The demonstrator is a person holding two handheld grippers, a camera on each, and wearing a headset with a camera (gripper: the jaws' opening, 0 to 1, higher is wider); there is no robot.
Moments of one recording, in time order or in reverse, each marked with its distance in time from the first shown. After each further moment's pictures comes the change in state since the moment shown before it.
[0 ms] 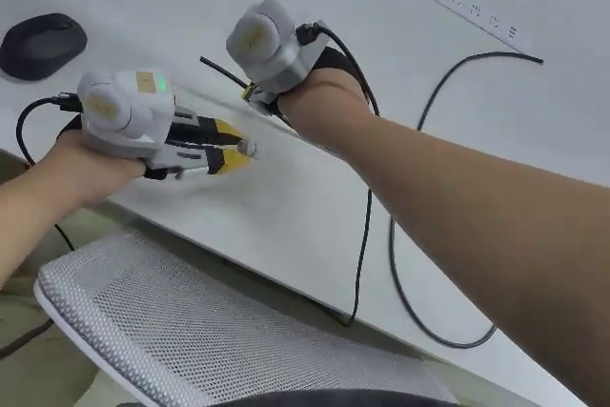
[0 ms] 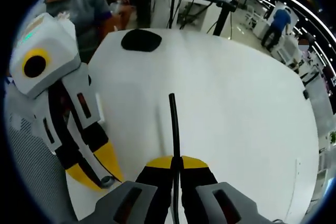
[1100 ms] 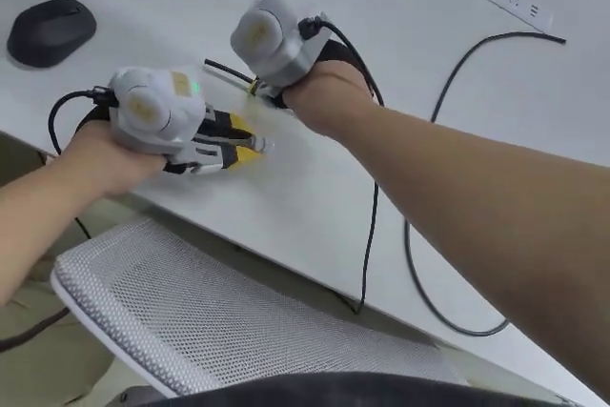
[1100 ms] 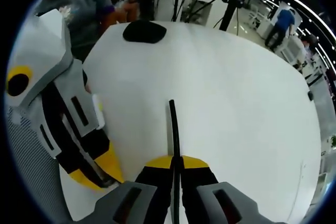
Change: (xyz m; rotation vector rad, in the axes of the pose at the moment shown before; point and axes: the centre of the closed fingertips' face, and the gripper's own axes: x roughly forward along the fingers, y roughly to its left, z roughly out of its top) left arm 0.009 -0.001 -0.025 0.126 0.151 0.009; right arm 0.012 0.010 -0.005 -0.032 0.012 0.019
